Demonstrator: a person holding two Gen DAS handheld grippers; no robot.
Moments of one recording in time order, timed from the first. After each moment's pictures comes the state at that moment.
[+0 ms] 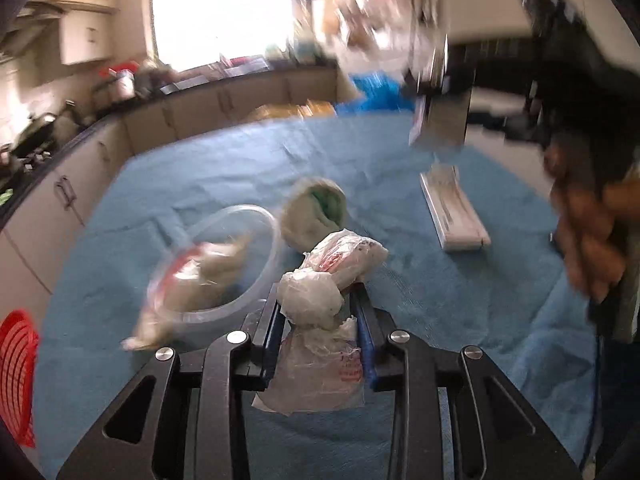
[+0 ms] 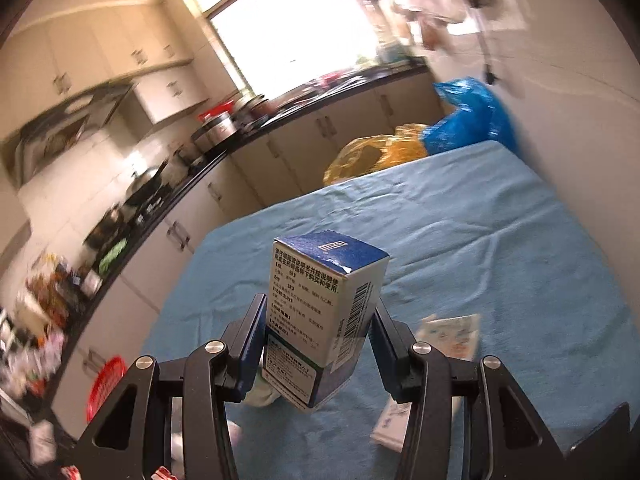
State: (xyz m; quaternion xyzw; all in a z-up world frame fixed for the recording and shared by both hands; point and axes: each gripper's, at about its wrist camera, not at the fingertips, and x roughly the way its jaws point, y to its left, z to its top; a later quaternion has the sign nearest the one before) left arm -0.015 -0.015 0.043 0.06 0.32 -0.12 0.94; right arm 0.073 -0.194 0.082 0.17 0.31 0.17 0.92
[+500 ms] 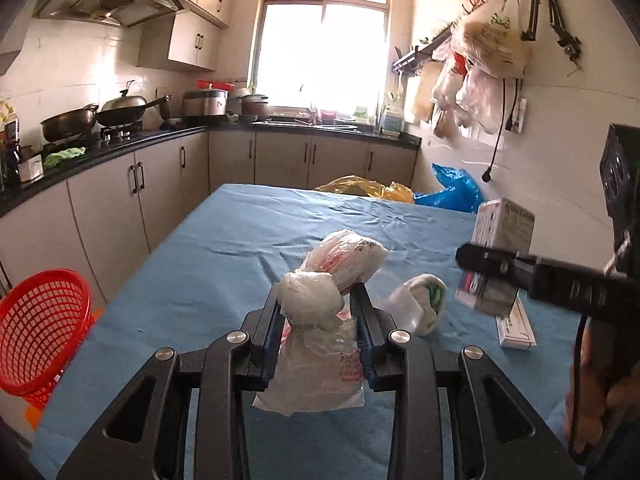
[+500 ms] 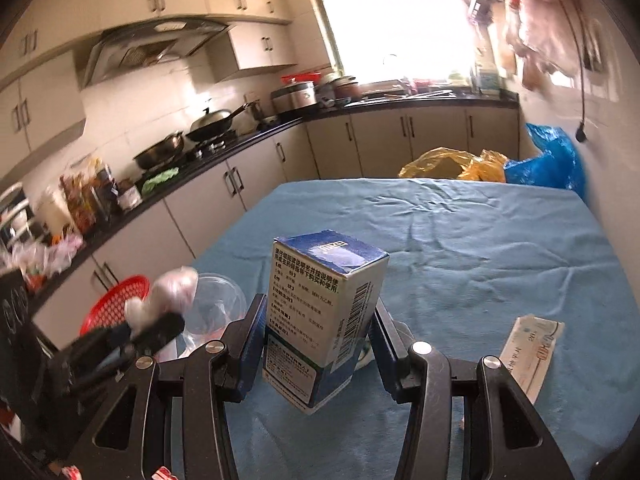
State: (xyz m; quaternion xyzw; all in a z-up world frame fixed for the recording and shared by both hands) left arm -0.021 0.058 0.069 -0.05 0.22 0.00 0.97; right arm 0.040 -0.113 0.074 0.05 0.29 0.27 0.91
